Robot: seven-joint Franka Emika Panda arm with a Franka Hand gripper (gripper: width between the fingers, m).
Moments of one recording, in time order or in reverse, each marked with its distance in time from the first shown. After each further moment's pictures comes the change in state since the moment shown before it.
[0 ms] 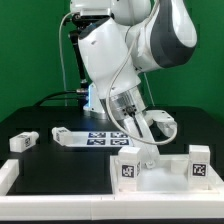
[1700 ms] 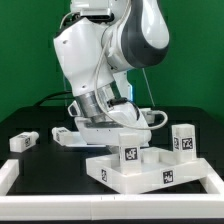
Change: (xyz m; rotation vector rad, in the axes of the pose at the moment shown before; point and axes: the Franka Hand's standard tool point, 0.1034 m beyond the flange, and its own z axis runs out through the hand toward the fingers) arm 0.059 0.020 -0.024 -0.023 0.031 -0.698
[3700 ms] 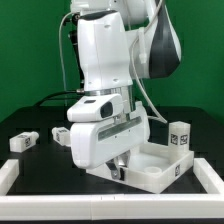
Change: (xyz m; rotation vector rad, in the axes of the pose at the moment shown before) arm 0.050 -0.054 -0.003 -0.268 0.085 -1.810
